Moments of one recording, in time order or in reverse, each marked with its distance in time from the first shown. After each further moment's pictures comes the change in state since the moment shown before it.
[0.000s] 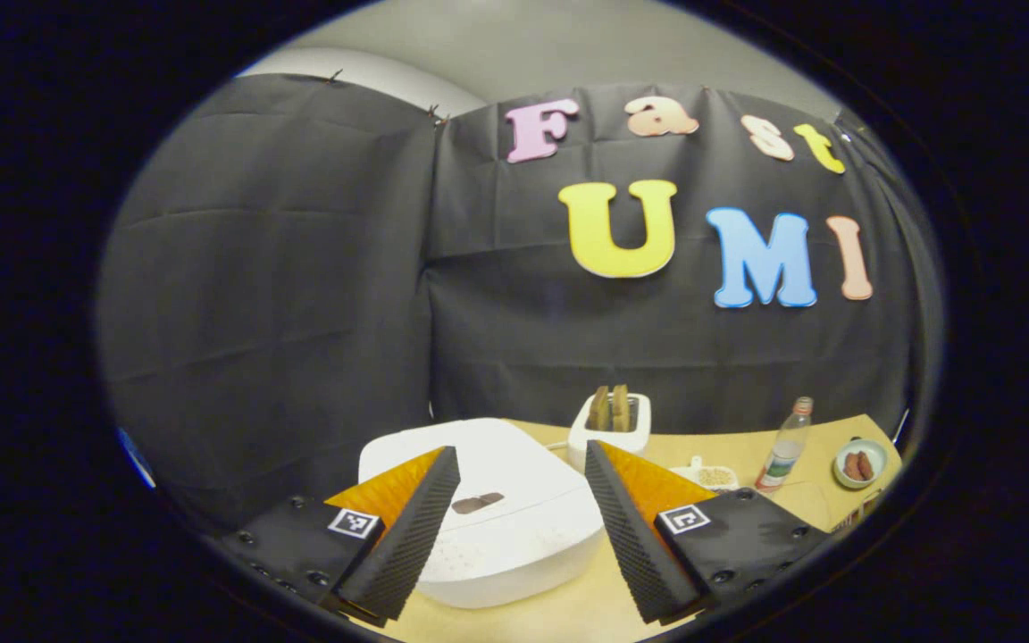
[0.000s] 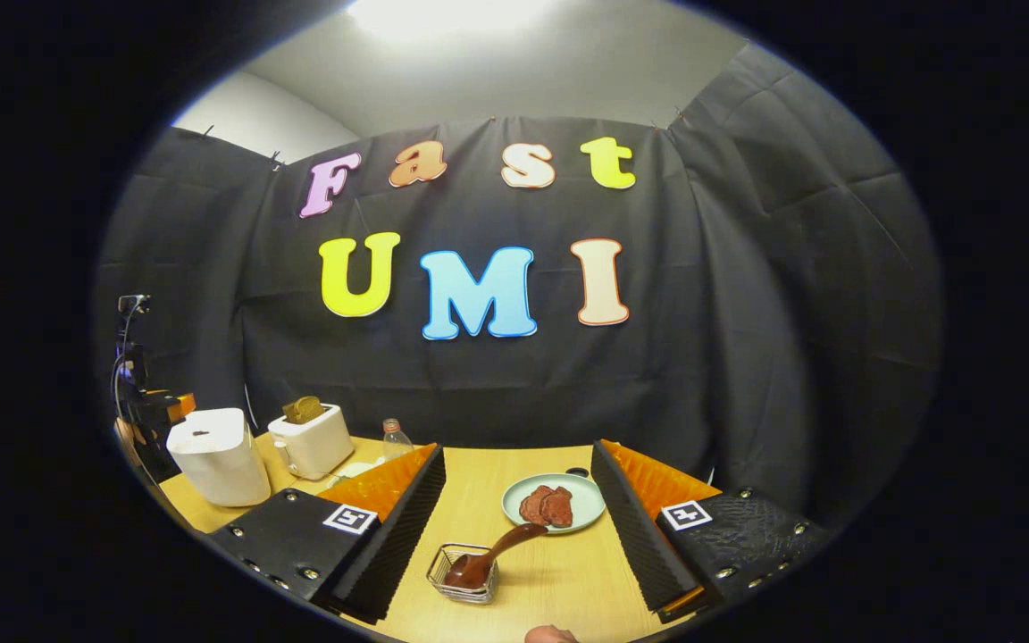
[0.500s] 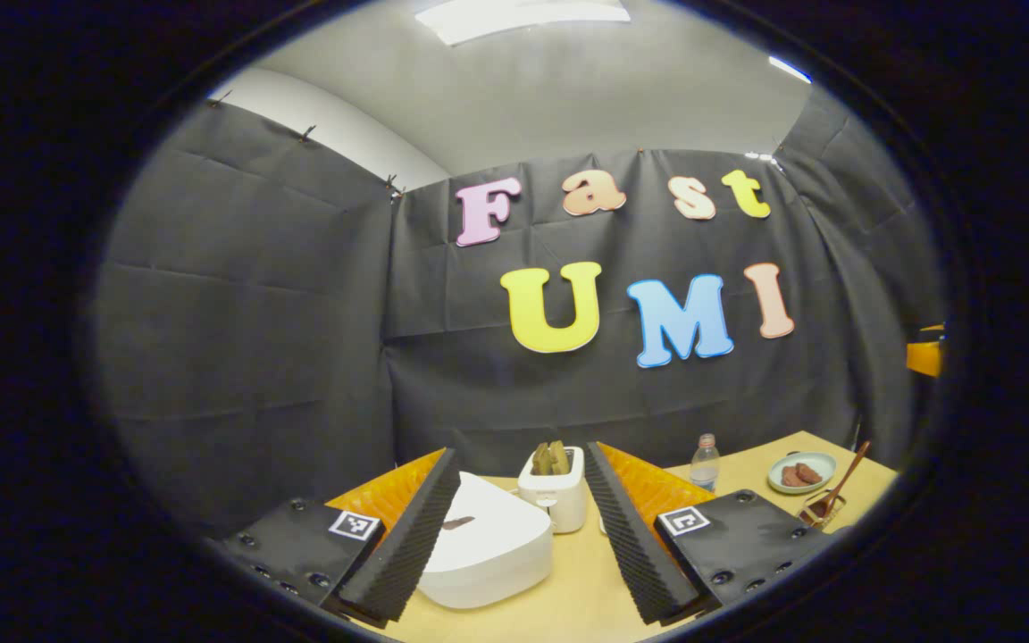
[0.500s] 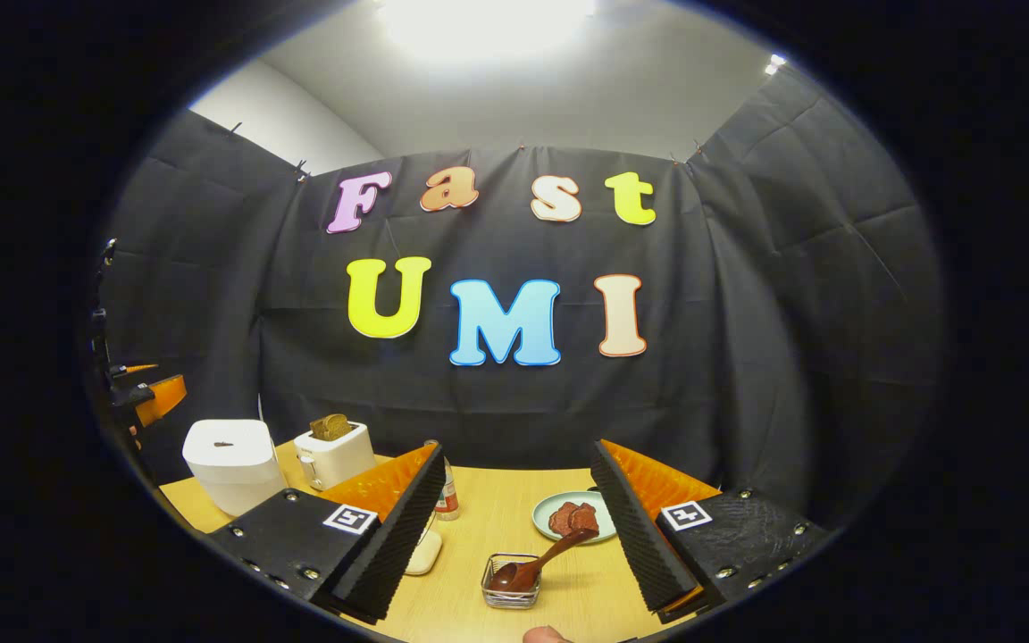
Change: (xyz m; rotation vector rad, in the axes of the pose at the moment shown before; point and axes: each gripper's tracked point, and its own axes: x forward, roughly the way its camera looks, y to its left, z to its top) left arm -0.126 -0.021 0.056 0.033 -0.191 -0.169; right arm -0.037 0.068 0.017 -0.024 -0.092 -0.002
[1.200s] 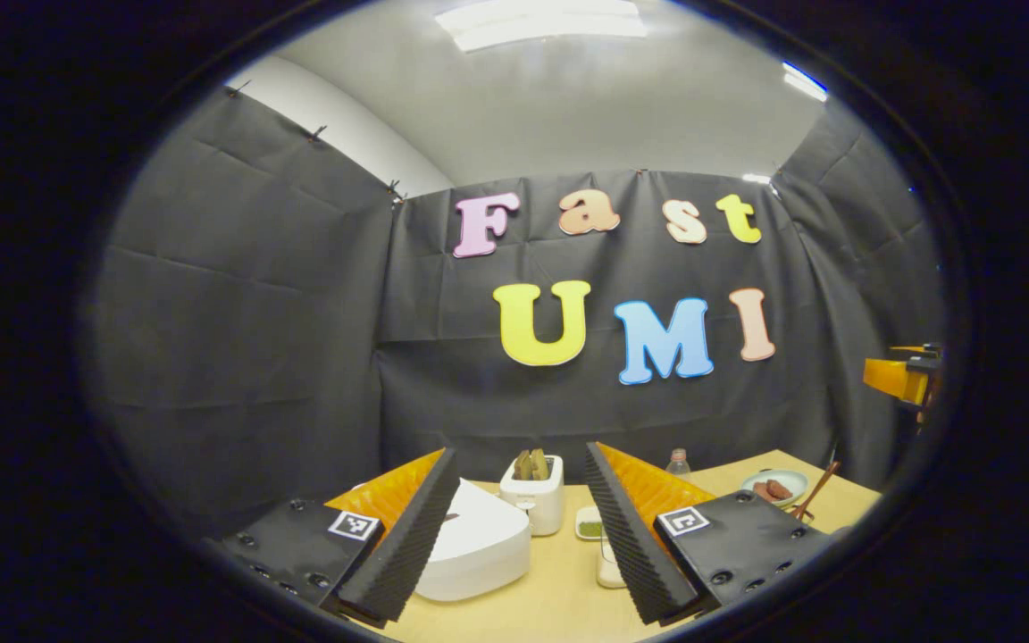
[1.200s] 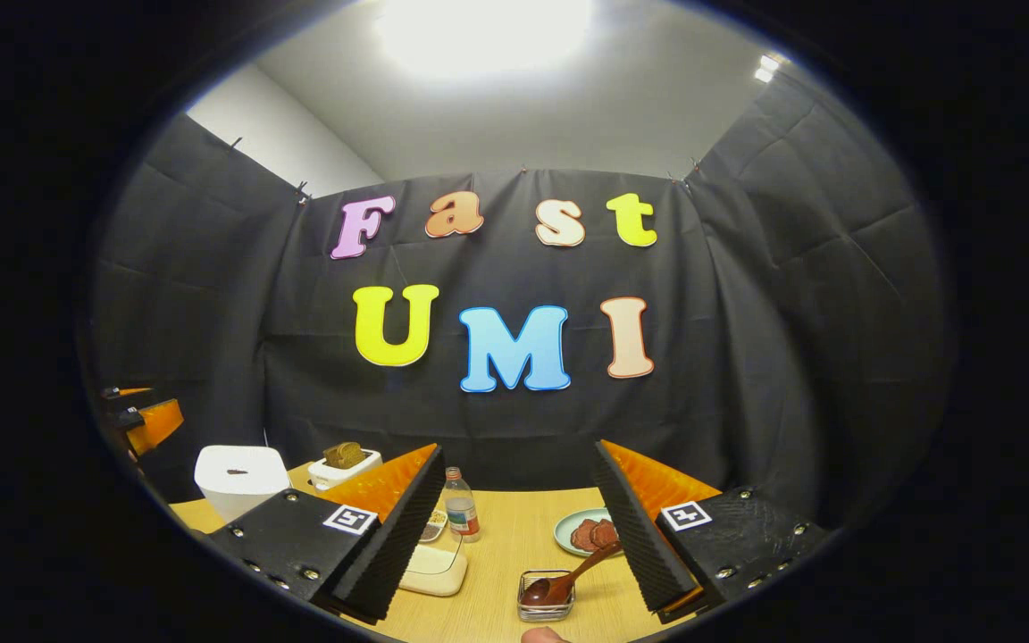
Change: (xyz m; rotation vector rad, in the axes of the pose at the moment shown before) left arm -0.025 0.001 0.014 -0.039 -0.026 -0.006; right arm 0.003 0.033 0.023 0.020 -0.072 0.007
